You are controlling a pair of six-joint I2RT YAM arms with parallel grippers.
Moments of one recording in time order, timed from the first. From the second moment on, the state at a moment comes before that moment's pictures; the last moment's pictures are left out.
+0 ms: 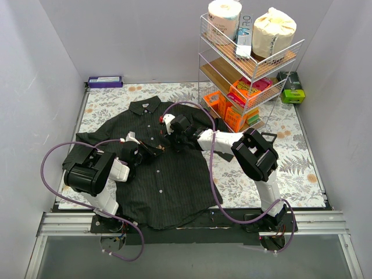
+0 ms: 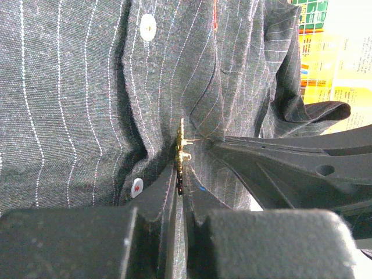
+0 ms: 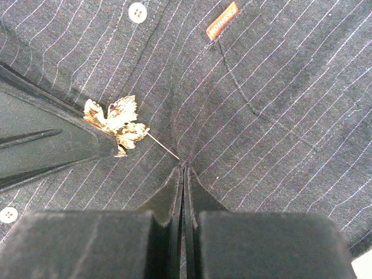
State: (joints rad) left arm -0.28 1.66 0.31 0.88 0.23 -1.09; right arm 0.87 2.07 1.39 -0.08 -0.08 0.04
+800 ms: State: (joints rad) left arm -0.30 1.73 0.31 0.98 0.22 -1.14; right arm 0.88 2.07 1.39 -0.08 -0.09 0.05
